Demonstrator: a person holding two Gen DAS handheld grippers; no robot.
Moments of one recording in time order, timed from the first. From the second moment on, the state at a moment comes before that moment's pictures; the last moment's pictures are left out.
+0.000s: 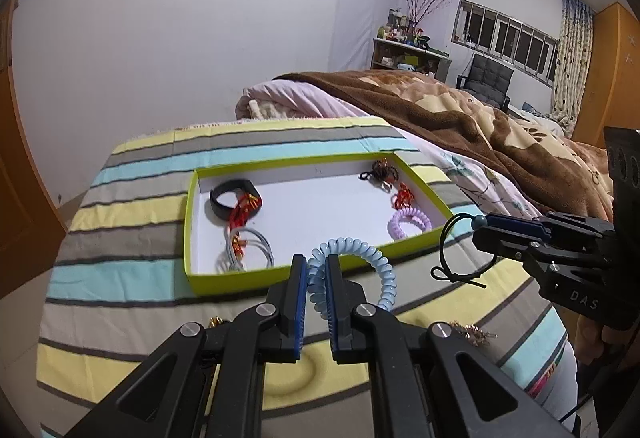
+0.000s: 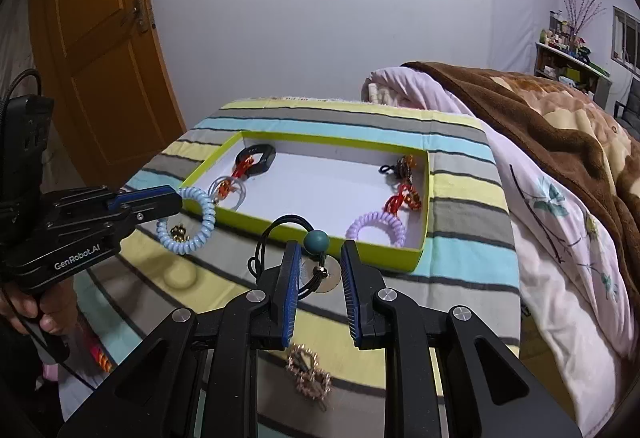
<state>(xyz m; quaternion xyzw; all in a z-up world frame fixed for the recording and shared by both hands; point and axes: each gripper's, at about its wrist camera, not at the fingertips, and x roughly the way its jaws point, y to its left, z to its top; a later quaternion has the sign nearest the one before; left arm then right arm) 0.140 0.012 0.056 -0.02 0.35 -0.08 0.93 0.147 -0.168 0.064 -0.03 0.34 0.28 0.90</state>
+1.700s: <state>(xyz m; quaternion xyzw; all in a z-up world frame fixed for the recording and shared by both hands) 0.273 0.020 -0.001 -0.01 0.41 -0.05 0.91 0.272 -0.133 0.013 -0.06 0.40 0.25 0.88</state>
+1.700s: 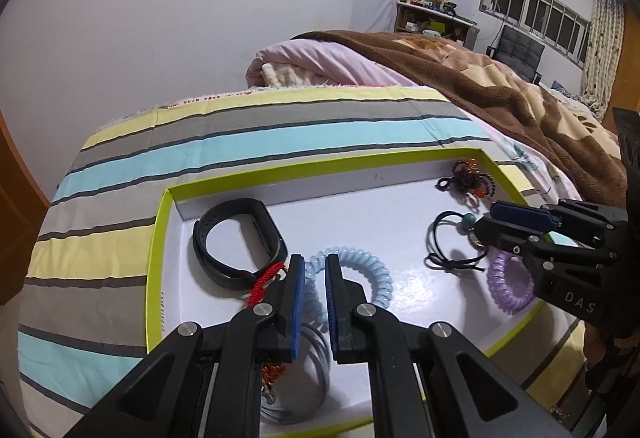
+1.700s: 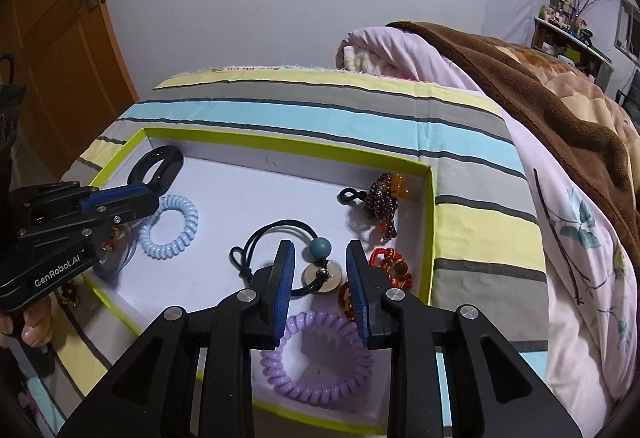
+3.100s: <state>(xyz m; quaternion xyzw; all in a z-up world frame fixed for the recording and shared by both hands) 0.070 0.023 0.026 -0.02 0.36 -0.03 0.93 0.086 -0.186 0.031 -0.02 0.37 0.29 0.88</state>
